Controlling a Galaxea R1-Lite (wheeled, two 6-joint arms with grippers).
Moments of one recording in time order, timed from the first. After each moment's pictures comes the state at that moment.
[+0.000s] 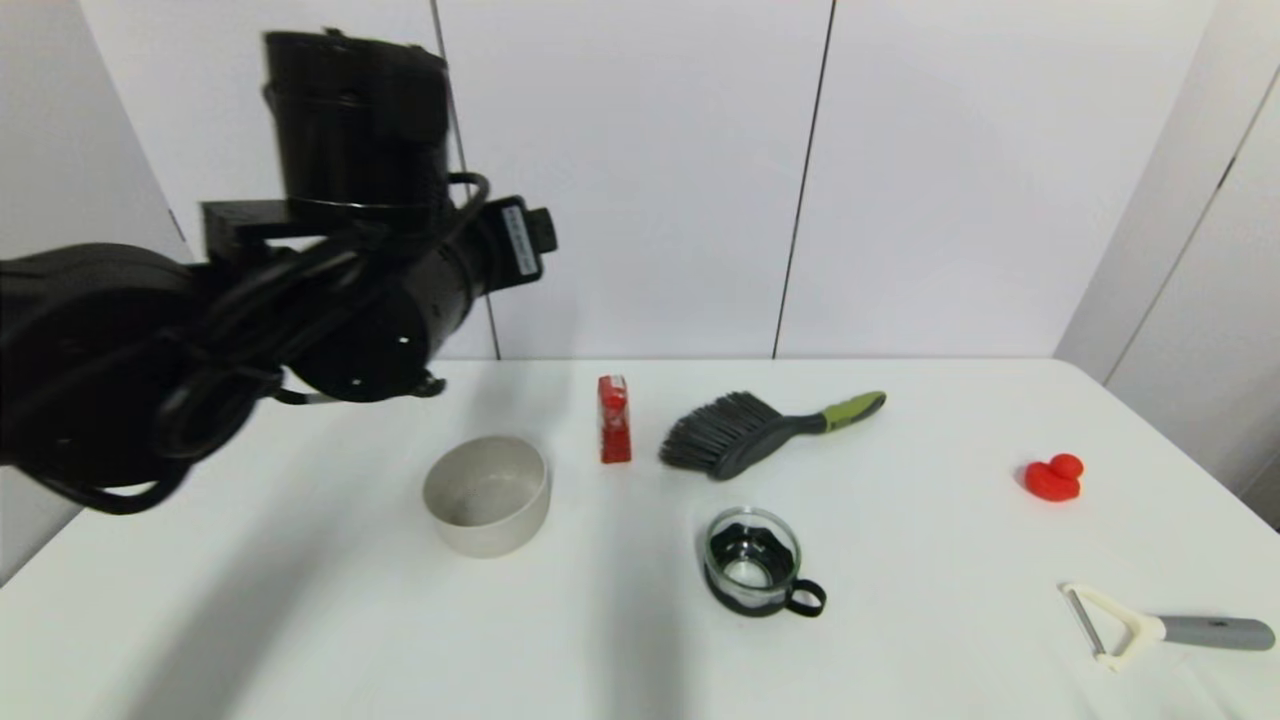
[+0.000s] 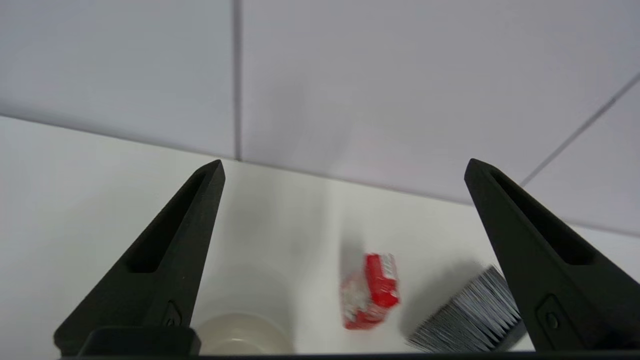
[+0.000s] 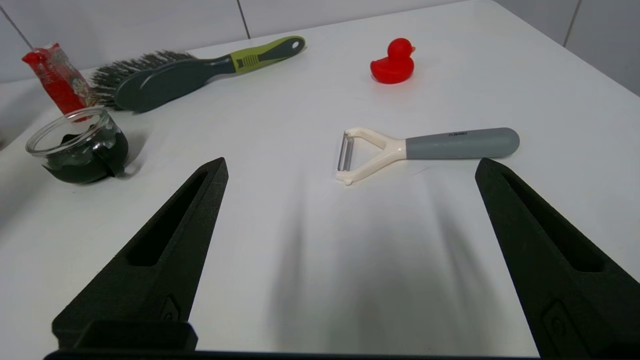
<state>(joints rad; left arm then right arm) -0.73 1.68 -1.26 -0.26 0.75 -0.30 0.00 0.00 0.00 0.02 -0.03 0.15</state>
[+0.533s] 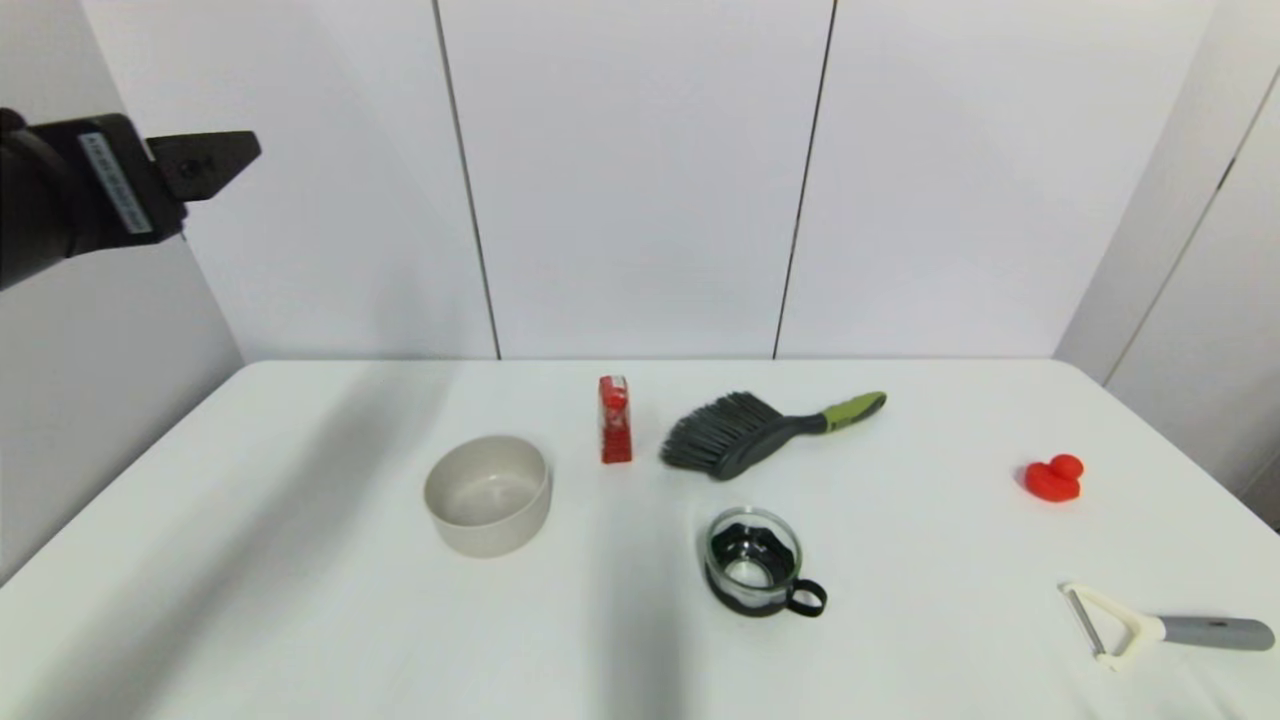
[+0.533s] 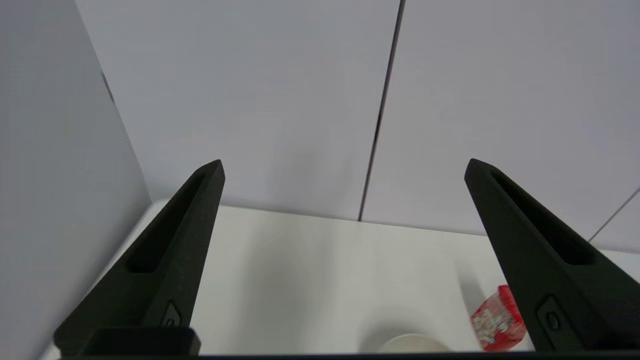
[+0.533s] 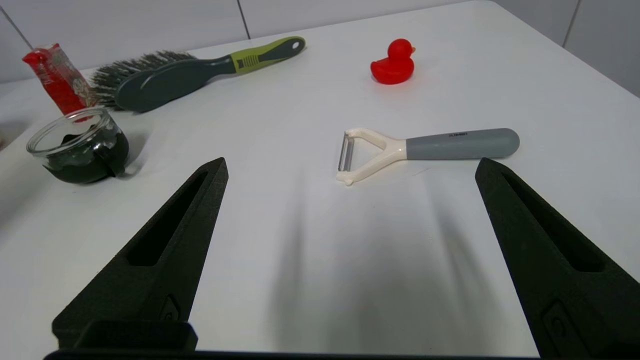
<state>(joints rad) -0.39 1.21 -1.02 -0.25 0.43 0.00 0.00 0.00 0.00 0.02 -0.03 0.15</state>
